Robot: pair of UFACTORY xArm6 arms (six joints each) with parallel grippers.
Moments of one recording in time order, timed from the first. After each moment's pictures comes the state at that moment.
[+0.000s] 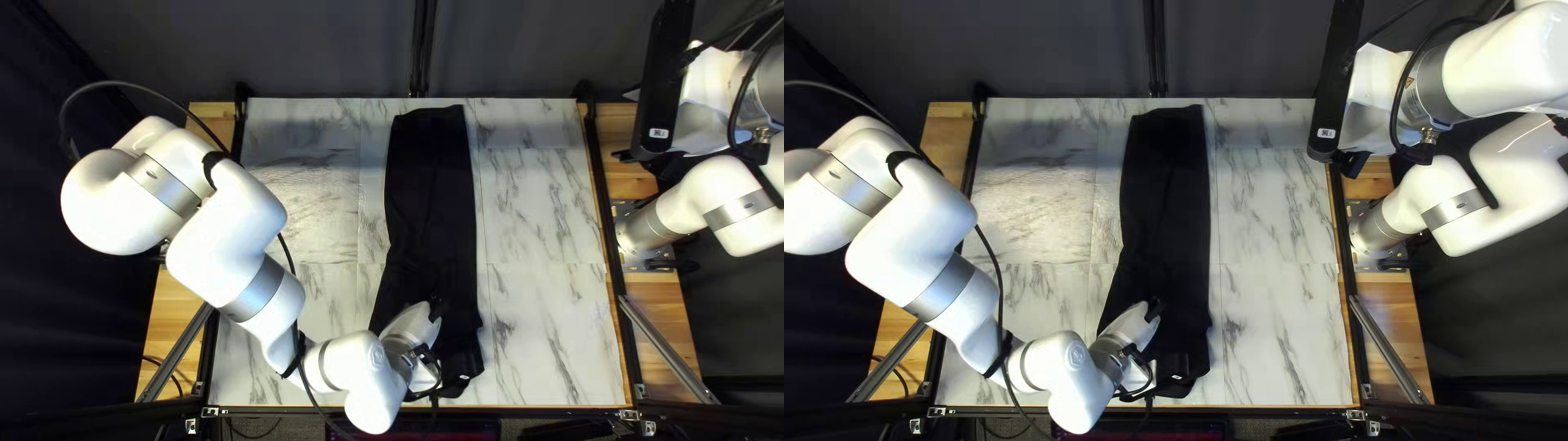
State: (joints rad) left arm -0.63 0.54 -1.35 0.92 1.17 -0.14; right arm 0.39 -0.84 -1.02 -0.43 1.72 0.43
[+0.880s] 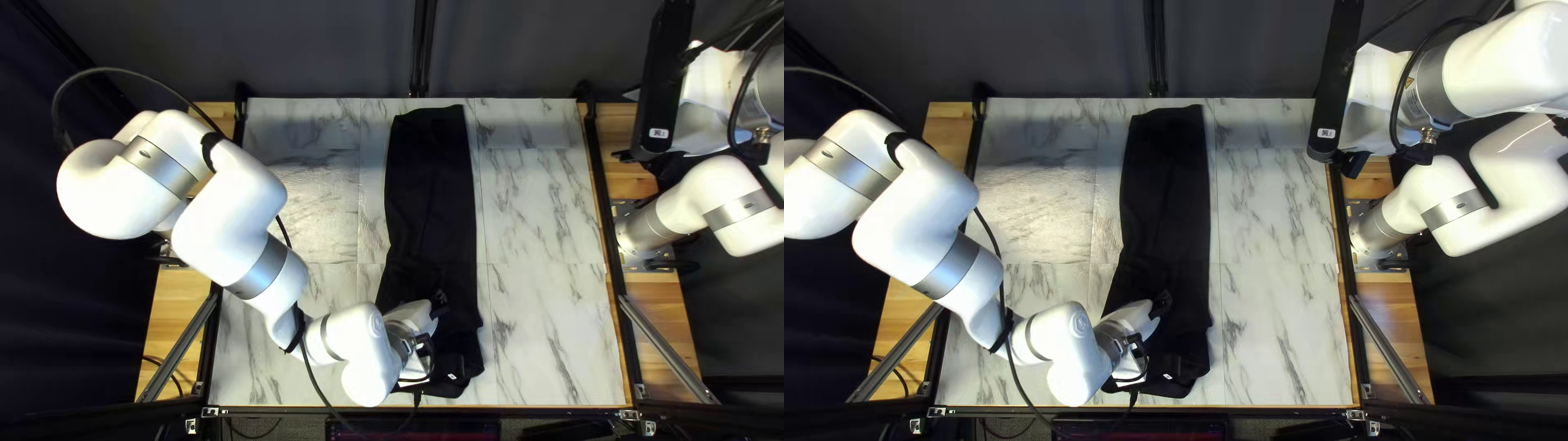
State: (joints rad) left arm -0.56 0.51 -1.29 0.90 0.99 0.05; right arm 0.39 -0.84 -1.02 -0.43 1.72 0.43
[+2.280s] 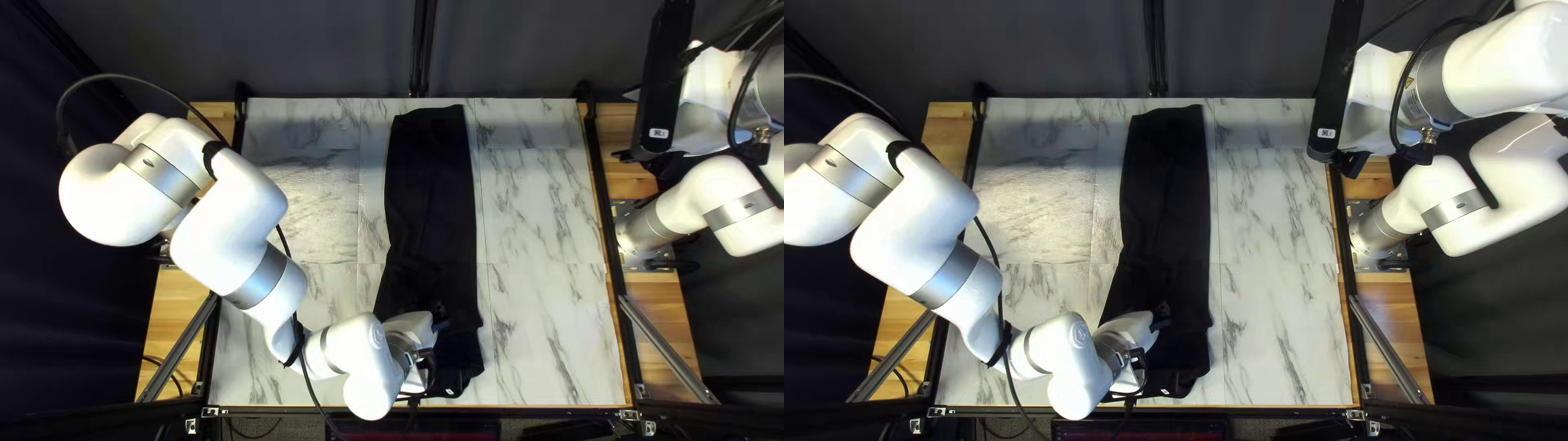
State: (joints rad) left arm -0.58 0.55 -1.36 0.81 1.04 0.21; right arm 0.39 -0.84 -1.02 -0.43 1.72 0.43
